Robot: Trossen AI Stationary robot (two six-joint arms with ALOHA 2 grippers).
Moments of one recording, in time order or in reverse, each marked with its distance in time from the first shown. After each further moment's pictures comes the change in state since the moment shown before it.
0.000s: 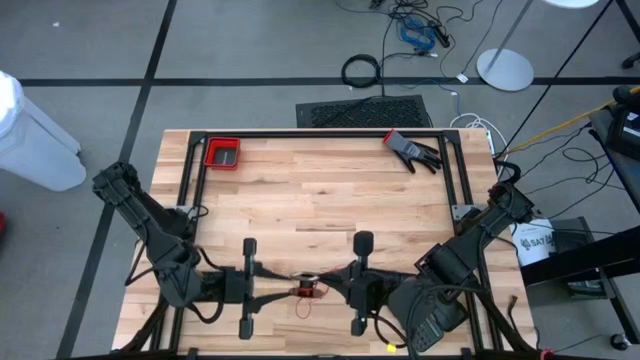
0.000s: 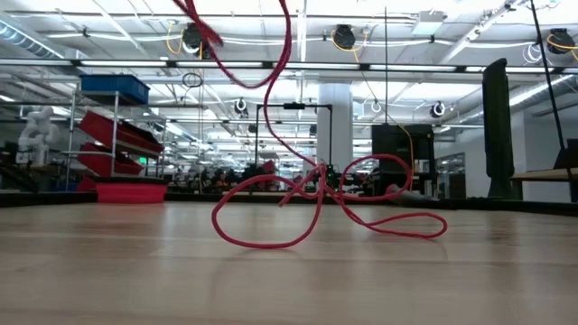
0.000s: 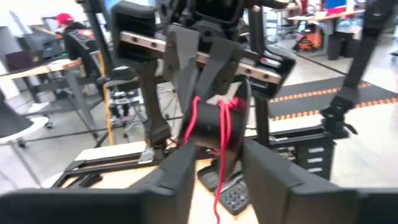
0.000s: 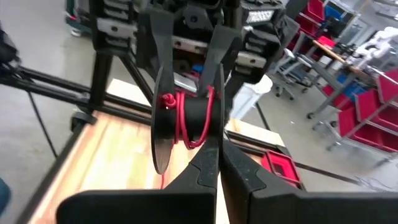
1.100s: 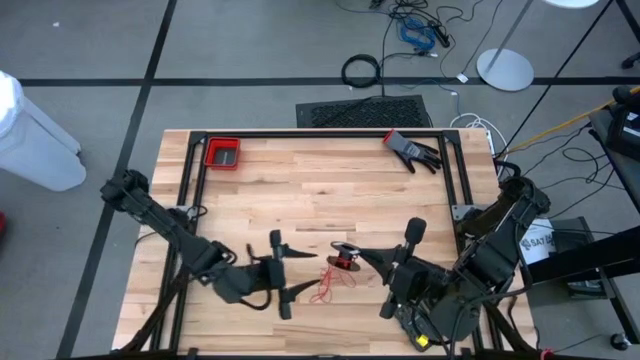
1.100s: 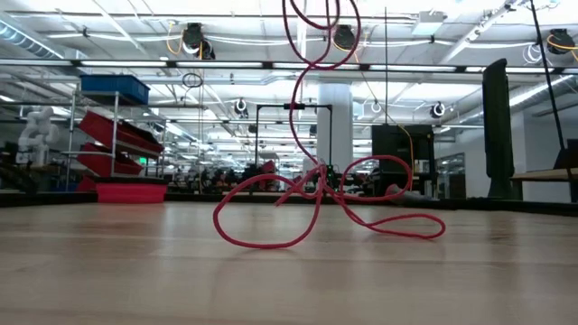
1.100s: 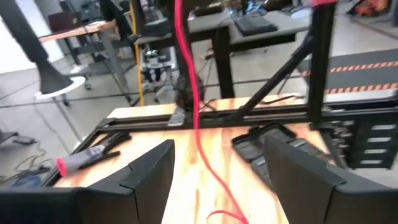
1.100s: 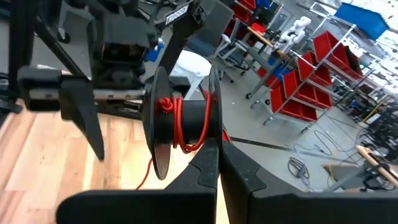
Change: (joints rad) left arm 0.162 0.131 -0.034 -0.006 0.001 -0.113; right arm 0.131 -0.113 -0.001 -0.300 0.378 0.188
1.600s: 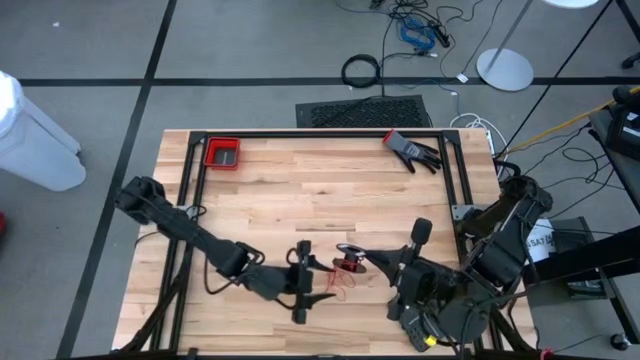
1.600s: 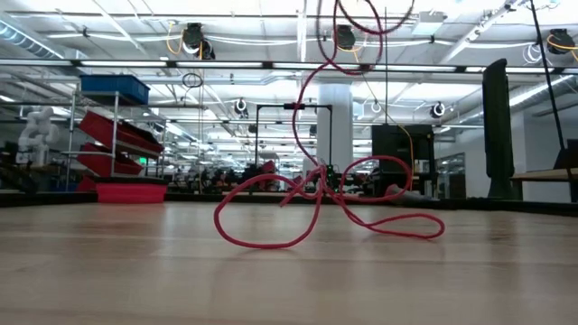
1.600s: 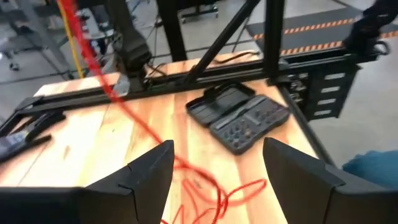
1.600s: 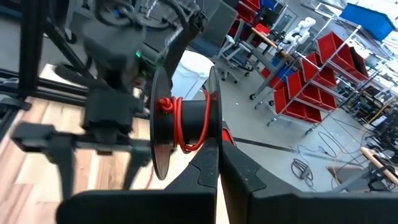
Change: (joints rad) left arm 0.098 0.139 -0.002 -0.002 0.323 -0.036; right arm 0.034 -0.017 0.002 -0.042 0.003 0.032
